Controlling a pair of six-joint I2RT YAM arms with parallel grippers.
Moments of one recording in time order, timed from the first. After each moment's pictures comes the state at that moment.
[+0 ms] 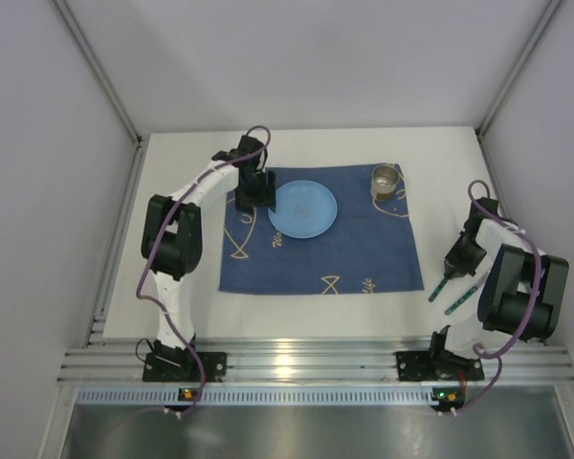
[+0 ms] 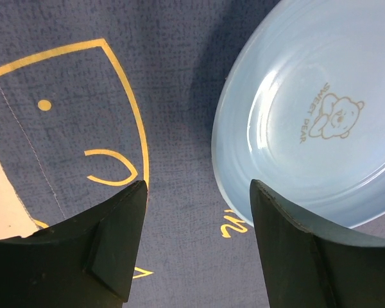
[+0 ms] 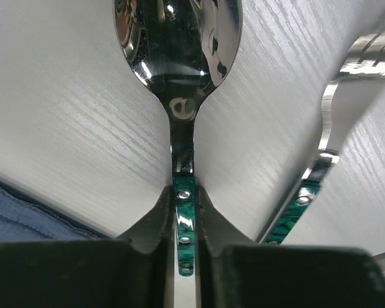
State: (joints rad) left arm -0.34 2.09 1.69 -0.76 0.08 -0.37; right arm -0.31 1.51 0.82 -0.68 0.08 0.40
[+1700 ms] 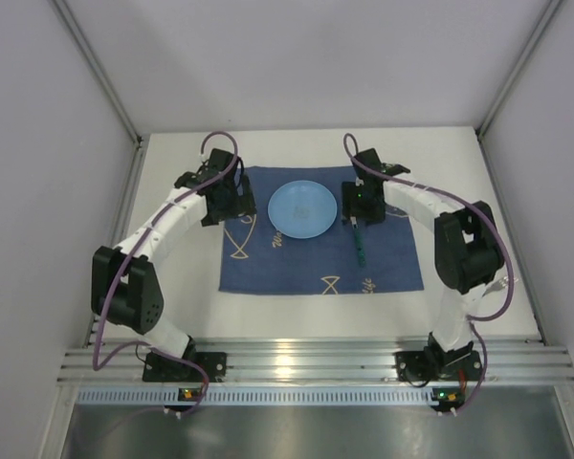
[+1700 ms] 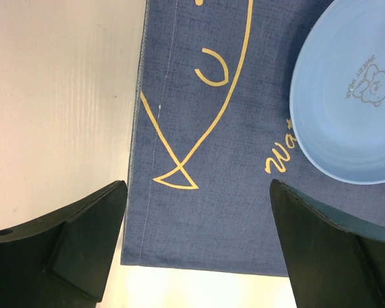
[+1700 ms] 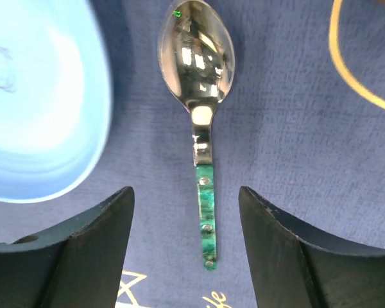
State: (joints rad) left arm -0.34 1.59 1.32 -0.77 -0.18 -0.55; right arm 0.40 1.89 1.41 -0.68 0.01 0.39
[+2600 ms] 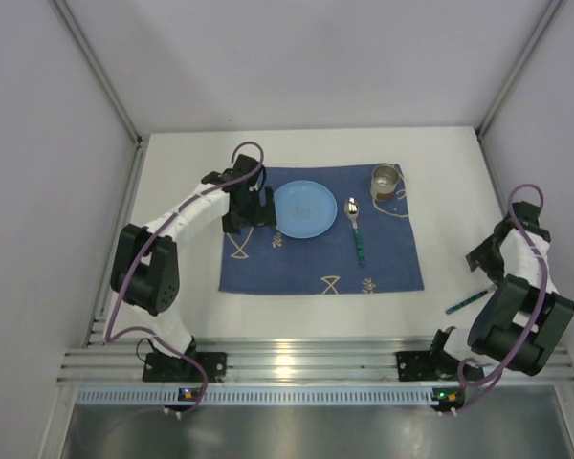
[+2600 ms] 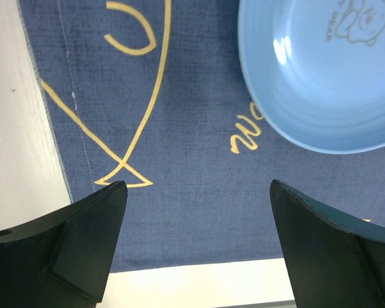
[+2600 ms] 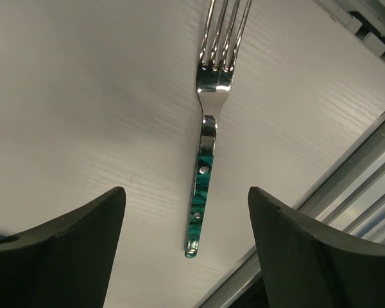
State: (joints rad) left arm -0.42 1.74 1.35 -0.77 -0.06 -0.53; right arm -0.49 1.33 0.87 -0.81 0.25 0.45
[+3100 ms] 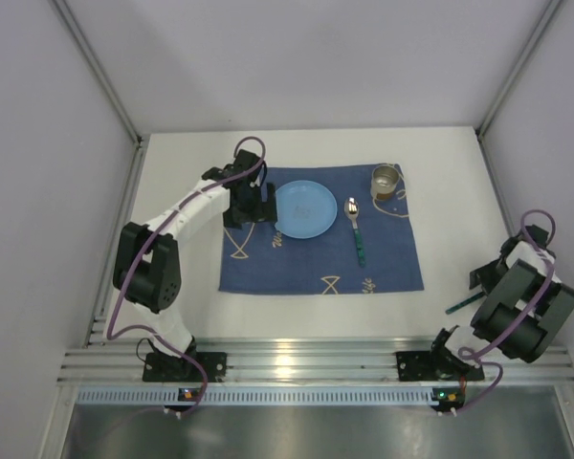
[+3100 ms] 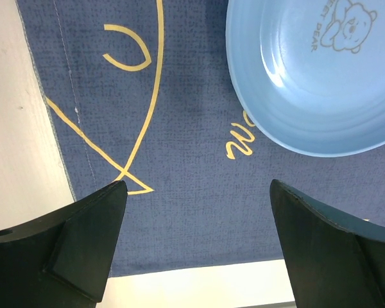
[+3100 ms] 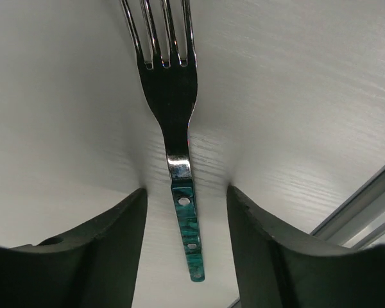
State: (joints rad) left arm -0.43 1.77 1.41 -0.78 -0.05 -0.49; right arm -0.67 1.41 0.73 -0.69 0.13 0.53
